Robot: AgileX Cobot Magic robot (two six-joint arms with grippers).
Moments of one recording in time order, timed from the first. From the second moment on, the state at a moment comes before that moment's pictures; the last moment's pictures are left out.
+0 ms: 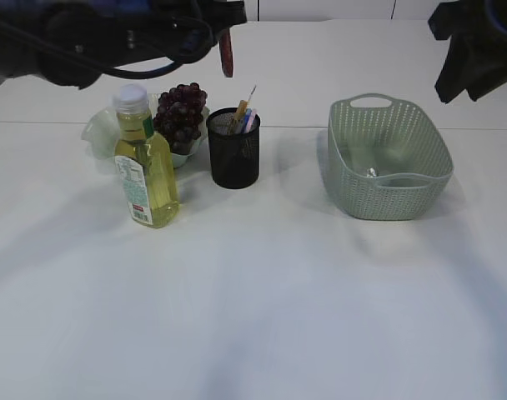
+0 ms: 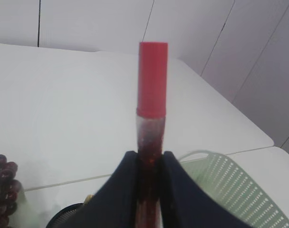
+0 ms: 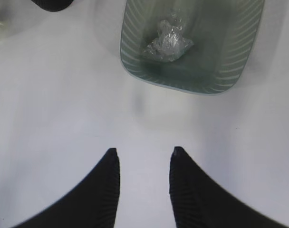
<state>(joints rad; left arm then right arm) -0.52 1.86 -1.35 0.05 -0.25 -0.35 0.15 1.61 -1.60 0.13 1.25 -0.08</state>
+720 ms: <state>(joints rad) -0.45 2.09 -1.55 0.18 -0.22 -0.33 0.15 1.61 -1.50 0.13 1.25 -0.08</state>
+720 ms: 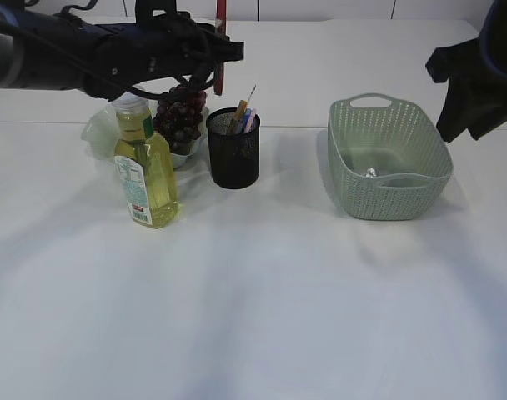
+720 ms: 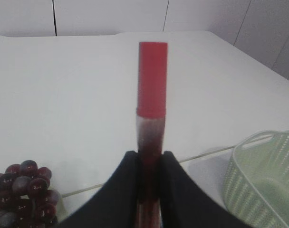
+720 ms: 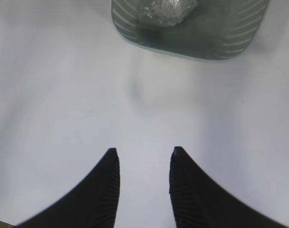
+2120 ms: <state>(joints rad) -0.44 2.16 -1.55 0.27 -0.29 -0.29 0.15 1.61 -1.50 0.13 1.25 -0.09</state>
